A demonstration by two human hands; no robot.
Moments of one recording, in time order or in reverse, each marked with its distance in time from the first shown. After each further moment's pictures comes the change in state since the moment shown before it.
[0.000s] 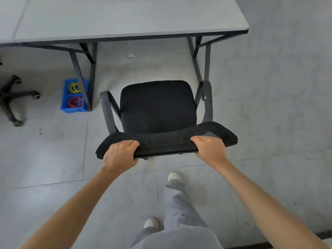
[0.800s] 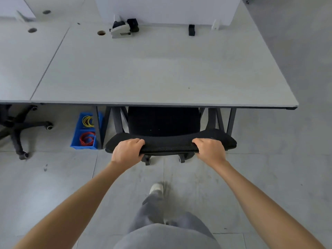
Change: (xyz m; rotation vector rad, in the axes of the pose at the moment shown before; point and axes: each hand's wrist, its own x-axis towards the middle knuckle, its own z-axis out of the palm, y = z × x) left_hand 0.319 -0.211 -0.048 -0.001 -0.147 -0.165; right_hand 0.399 0.054 0.022 -0.010 0.002 -0.025
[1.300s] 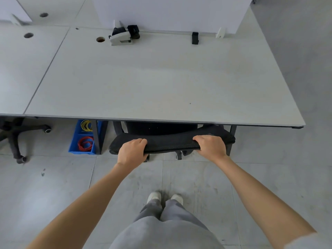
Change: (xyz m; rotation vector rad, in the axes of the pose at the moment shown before) left_hand 0.080 -0.004 -0.014 -0.070 0.010 -0.114; right_hand 0.094 0.051 0.005 0.066 -0.078 -0.046
